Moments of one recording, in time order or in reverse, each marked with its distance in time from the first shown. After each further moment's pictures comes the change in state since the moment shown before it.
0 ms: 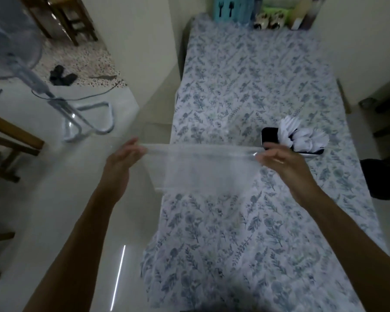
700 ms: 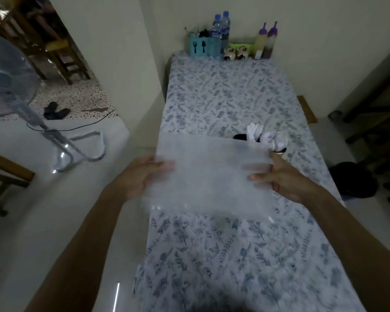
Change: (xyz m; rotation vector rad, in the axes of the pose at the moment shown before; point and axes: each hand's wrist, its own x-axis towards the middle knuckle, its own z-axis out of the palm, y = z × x) left_hand -0.043 0.058 0.075 -0.086 -0.417 -0.300; right_hand -0.048 0.000 -0.060 0.256 -0.276 0.187
